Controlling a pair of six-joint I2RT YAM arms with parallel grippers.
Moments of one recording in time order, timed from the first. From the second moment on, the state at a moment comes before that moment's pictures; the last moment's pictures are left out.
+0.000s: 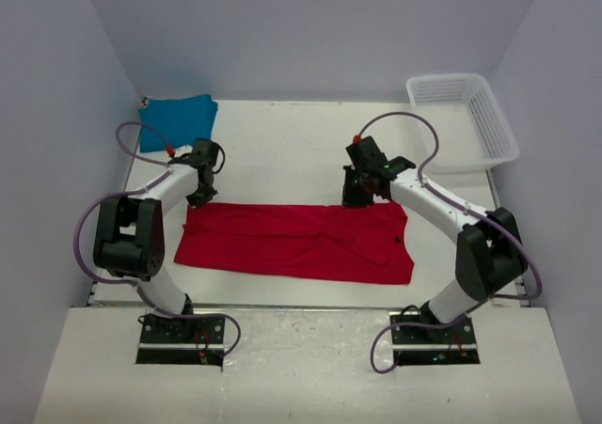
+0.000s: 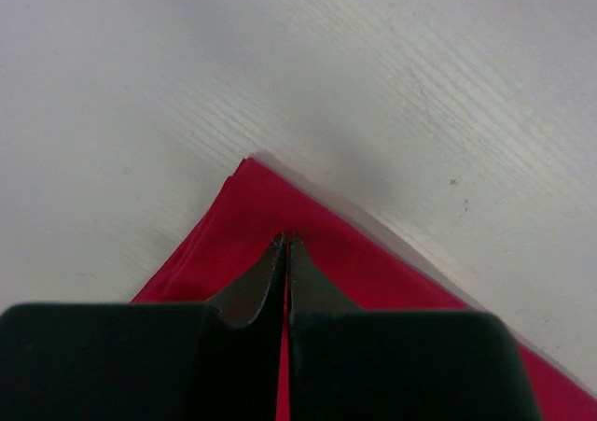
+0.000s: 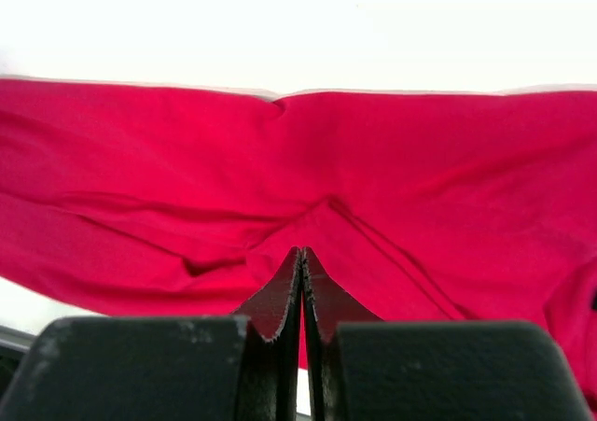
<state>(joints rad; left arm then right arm) -0.15 1.69 1.05 -0.62 -0.47 -0.69 0.53 1.57 1.18 -0.66 0.00 0.61</state>
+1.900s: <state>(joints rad) -0.16 1.63 1.00 -0.61 -0.45 -0.70 0.66 1.93 1.36 -0.56 -0.20 0.52</state>
